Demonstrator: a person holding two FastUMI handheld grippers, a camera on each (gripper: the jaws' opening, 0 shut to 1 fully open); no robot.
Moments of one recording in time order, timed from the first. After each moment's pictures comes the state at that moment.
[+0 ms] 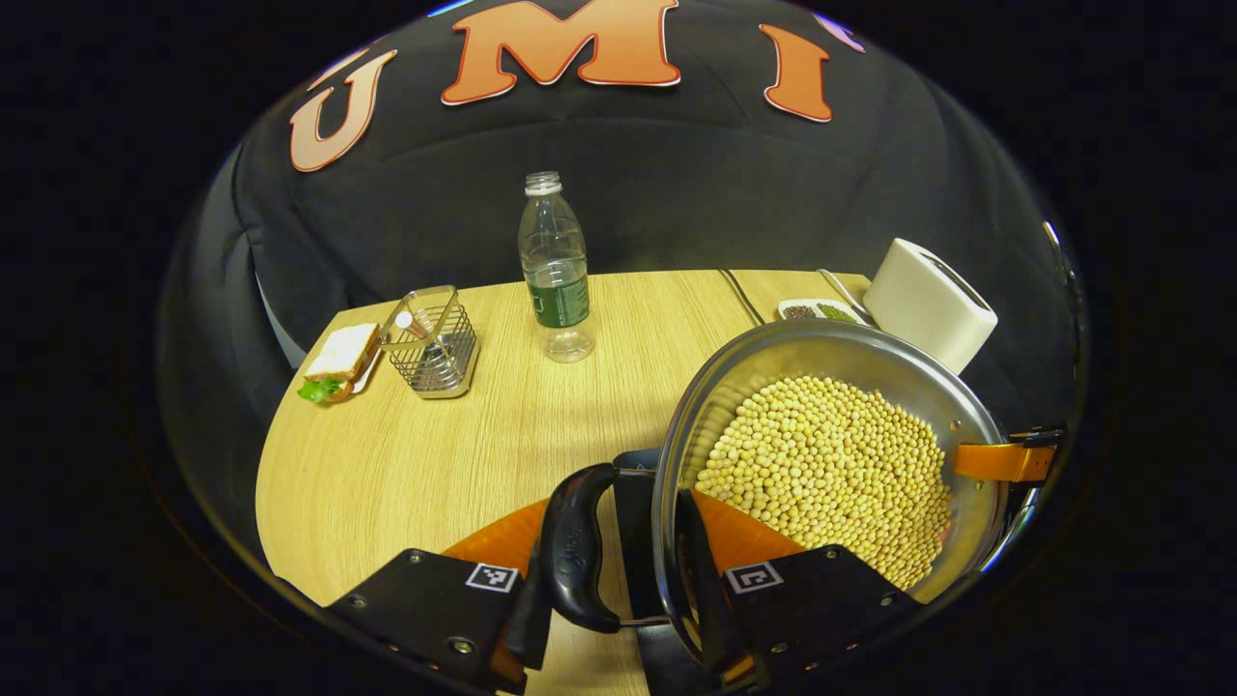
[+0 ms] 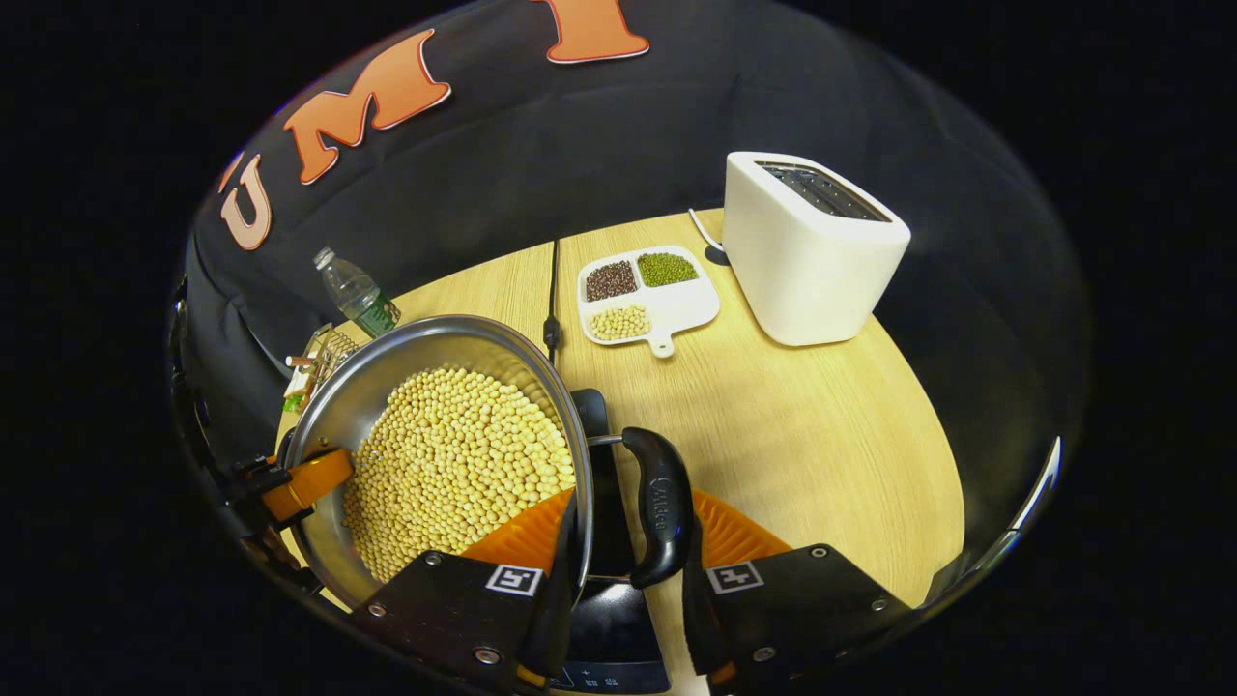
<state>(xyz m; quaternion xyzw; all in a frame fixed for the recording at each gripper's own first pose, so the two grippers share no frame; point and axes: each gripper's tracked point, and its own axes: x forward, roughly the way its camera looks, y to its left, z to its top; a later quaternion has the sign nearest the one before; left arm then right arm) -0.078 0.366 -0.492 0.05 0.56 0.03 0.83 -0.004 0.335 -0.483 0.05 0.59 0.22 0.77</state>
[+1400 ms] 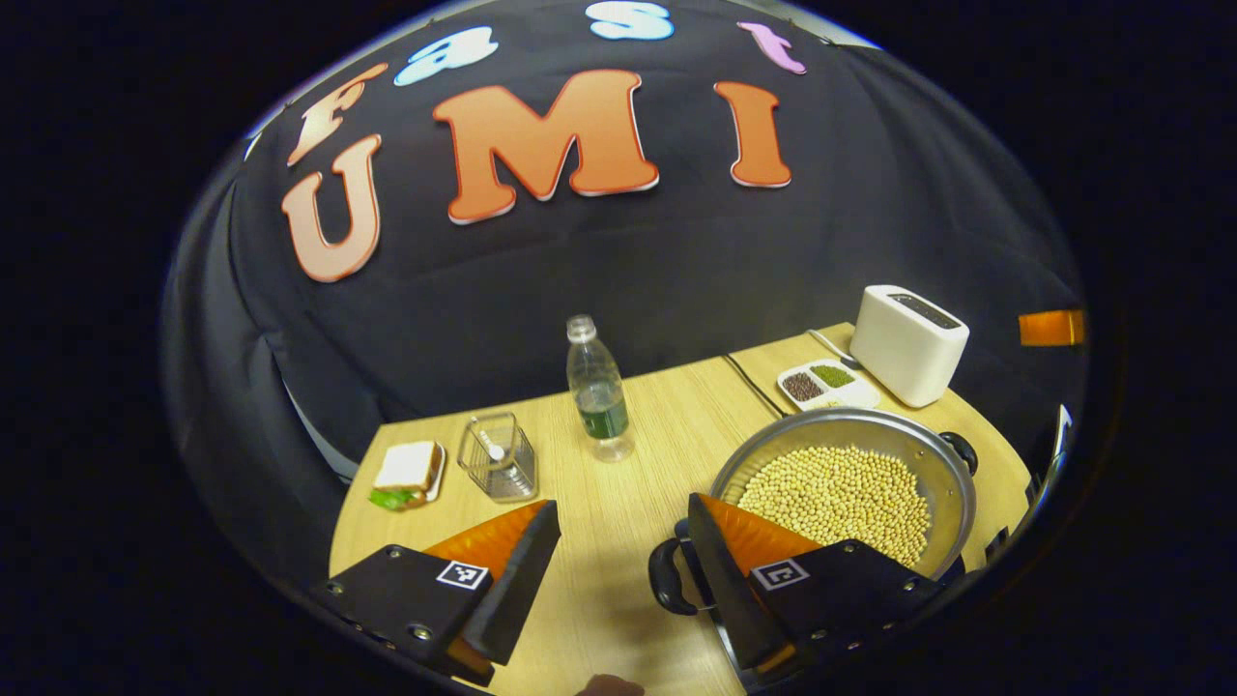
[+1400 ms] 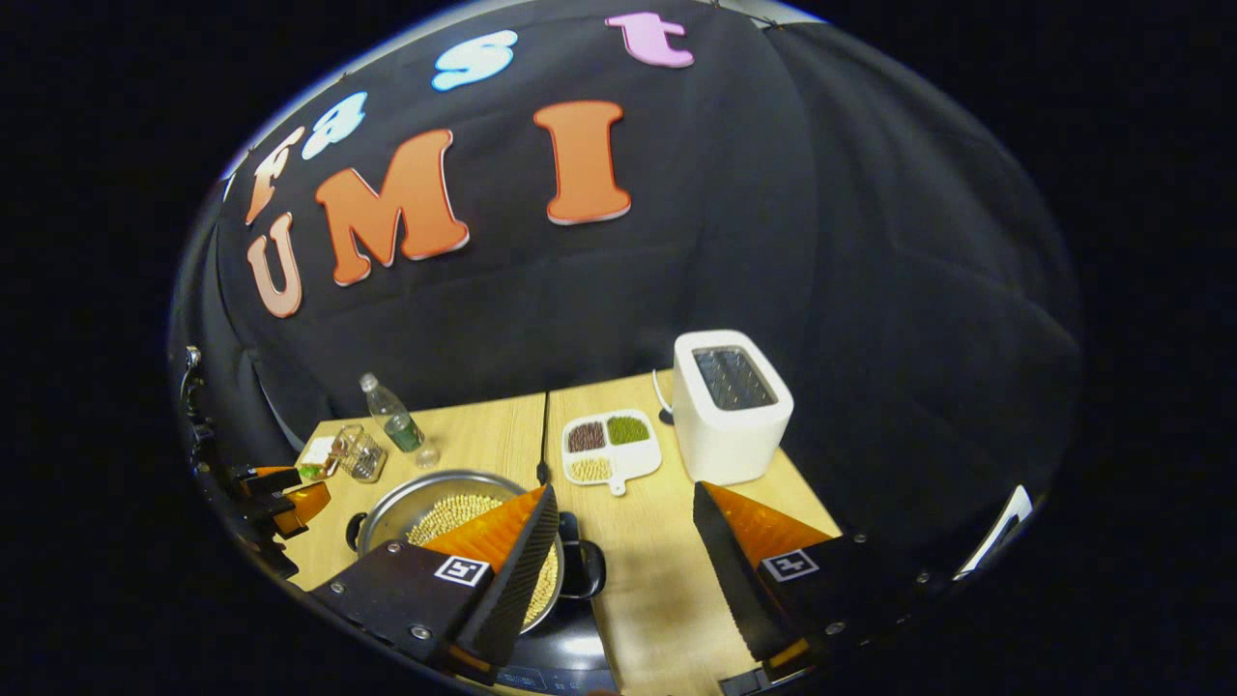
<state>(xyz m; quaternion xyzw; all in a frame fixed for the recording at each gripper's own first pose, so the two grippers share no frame) -0.023 0.385 -0.339 0.13 0.42 -0.01 0.90 0.100 0.234 -0.285 0.07 0.38 0.19 0.90</state>
